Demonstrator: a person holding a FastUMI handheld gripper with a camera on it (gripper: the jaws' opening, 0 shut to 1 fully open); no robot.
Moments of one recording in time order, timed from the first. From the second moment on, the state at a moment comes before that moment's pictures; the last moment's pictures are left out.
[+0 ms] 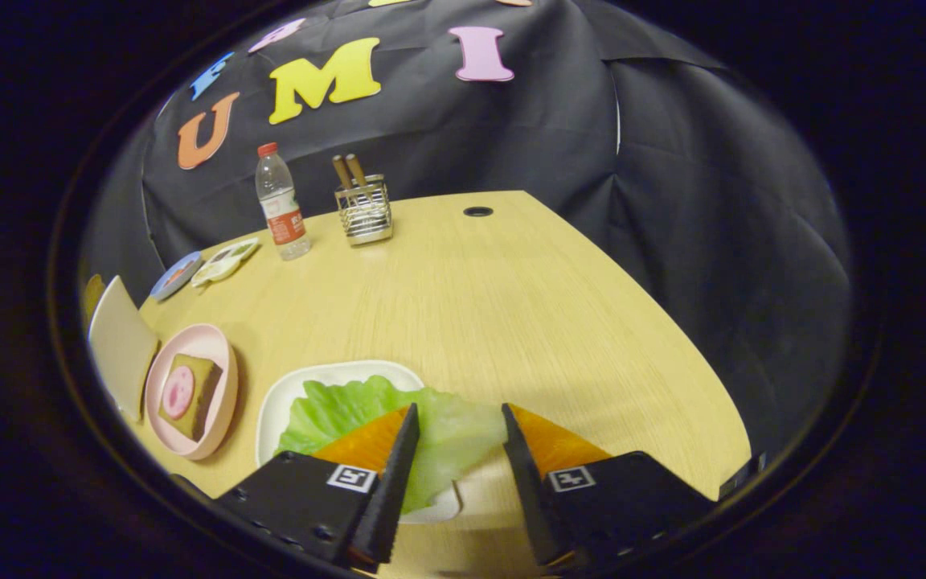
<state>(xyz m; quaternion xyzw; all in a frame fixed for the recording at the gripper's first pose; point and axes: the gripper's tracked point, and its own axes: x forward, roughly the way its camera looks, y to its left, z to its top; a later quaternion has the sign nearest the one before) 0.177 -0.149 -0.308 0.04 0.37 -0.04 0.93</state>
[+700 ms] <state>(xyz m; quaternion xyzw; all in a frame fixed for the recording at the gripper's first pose) 0.165 -0.123 -0.291 0.05 0.36 -0.01 0.93</state>
